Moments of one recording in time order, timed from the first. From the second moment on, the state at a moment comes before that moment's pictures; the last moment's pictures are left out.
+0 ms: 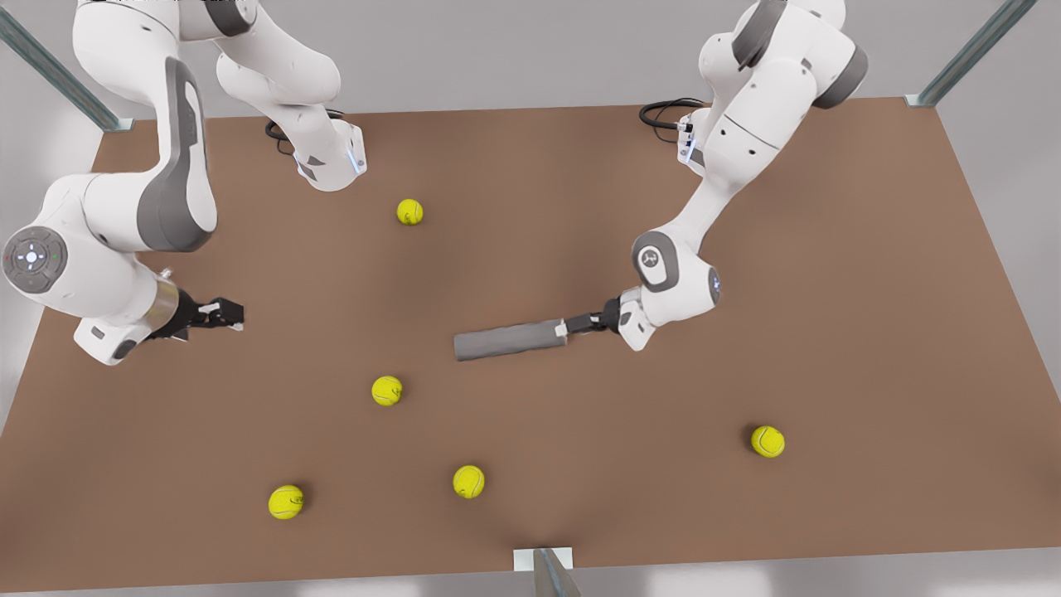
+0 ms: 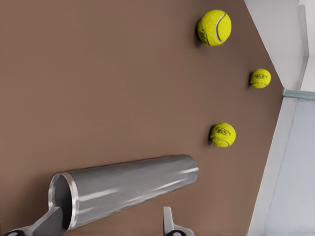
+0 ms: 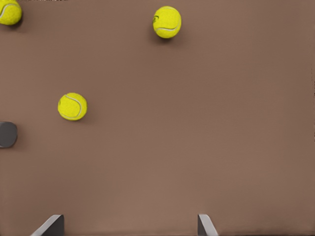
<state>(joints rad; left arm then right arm) -0.18 0.57 -0.42 -1.94 -1.21 2.60 0.27 -0.12 0.21 0.12 -1.53 -0.02 1.64 -0.13</state>
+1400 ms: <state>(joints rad) -0.20 0.72 -0.43 -1.82 -1.67 2.53 0.70 -0.15 0.24 0.12 -1.52 0.01 1.60 0.07</state>
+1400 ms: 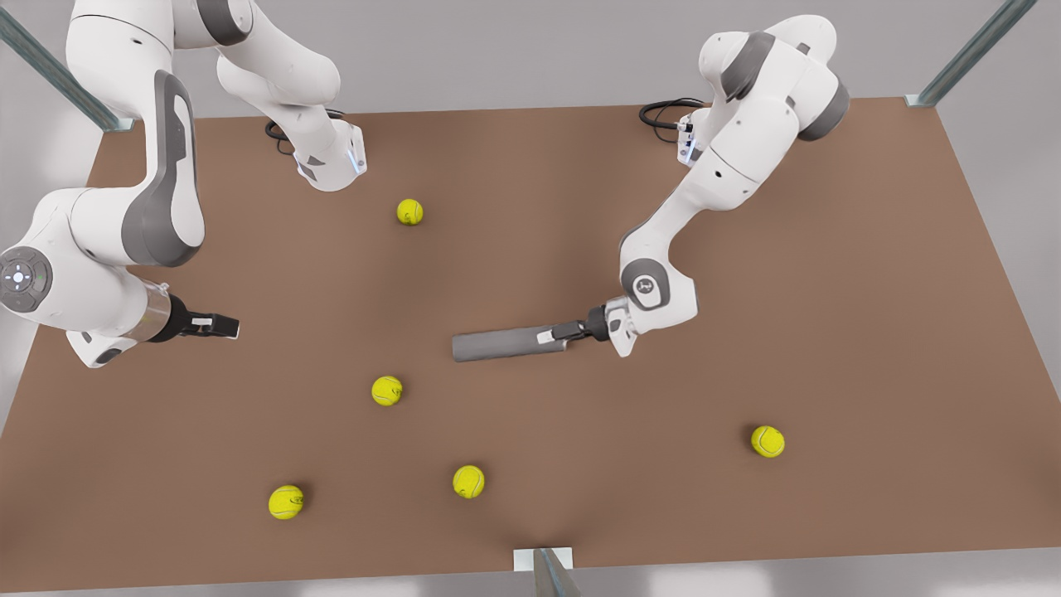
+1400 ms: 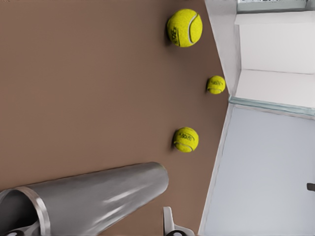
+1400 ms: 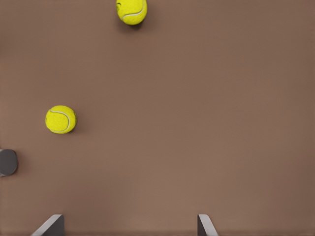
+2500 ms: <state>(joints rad) -0.20 0.56 -0.40 -1.87 -1.71 2.49 0.67 -0.16 0.25 0.12 -1.51 0.03 1.60 0.09</state>
